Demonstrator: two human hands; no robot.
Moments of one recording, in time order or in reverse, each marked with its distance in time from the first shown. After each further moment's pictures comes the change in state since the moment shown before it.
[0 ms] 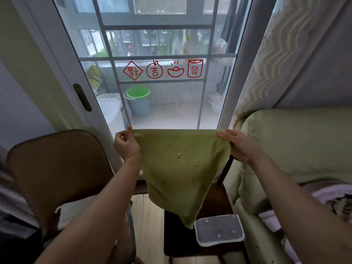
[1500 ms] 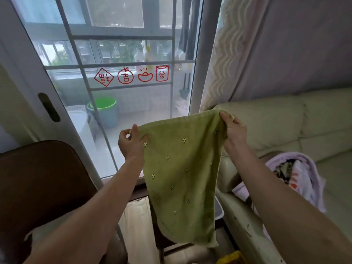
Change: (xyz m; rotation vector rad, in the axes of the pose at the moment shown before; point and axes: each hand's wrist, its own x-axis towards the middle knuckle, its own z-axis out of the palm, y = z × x) left_hand -0.079 0.030 -0.028 -0.347 -0.372 -0.126; right_hand -0.112 -0.016 0.069 0.302 0.790 -0.476
